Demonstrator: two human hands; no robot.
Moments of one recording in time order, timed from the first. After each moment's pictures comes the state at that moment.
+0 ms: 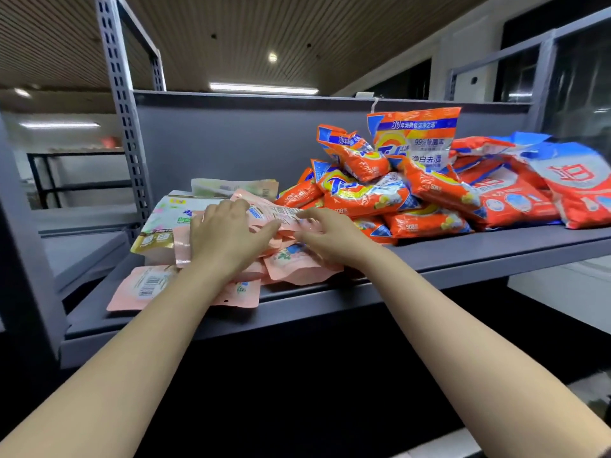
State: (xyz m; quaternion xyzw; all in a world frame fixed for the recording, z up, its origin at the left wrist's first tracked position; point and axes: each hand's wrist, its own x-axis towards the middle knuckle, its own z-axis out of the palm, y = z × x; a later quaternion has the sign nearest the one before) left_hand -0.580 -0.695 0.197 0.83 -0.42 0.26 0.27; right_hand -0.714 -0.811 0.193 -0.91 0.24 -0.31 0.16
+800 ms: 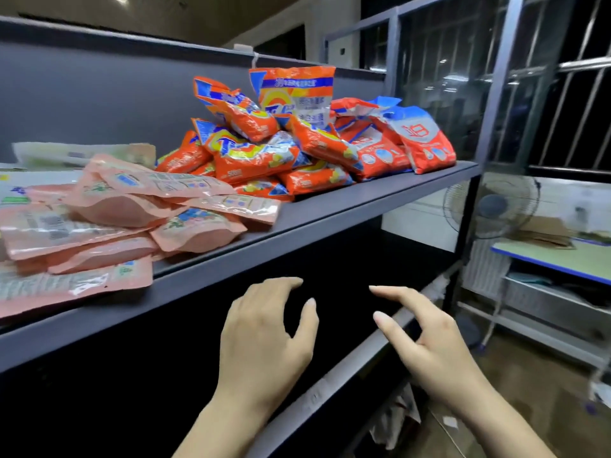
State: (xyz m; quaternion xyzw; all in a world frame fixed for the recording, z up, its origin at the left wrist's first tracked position) left_hand -0.730 -0.651 0.074 0.59 -0.66 0.08 0.45; right_hand -0.933 -0.689 0.048 -0.75 0.42 -0.47 0.19
